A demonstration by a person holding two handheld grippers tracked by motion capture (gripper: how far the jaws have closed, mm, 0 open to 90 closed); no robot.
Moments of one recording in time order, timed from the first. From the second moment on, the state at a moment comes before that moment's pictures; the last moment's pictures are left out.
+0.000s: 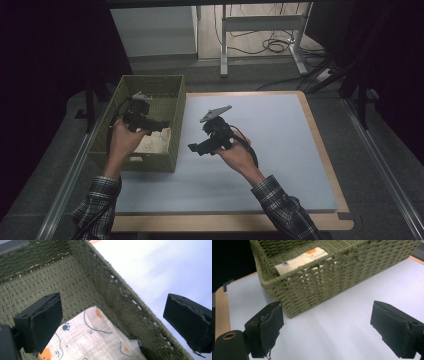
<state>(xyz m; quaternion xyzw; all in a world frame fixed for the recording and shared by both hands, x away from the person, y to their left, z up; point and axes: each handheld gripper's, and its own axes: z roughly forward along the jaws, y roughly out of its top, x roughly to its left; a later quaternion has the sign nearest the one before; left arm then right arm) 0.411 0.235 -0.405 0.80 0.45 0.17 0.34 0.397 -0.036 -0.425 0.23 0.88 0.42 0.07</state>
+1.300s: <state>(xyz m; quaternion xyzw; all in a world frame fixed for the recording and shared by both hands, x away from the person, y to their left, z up) 0.396 0.062 -0.418 0.86 0.32 0.15 0.35 0.366 -0.207 -0.457 0.28 0.87 0.39 0.14</state>
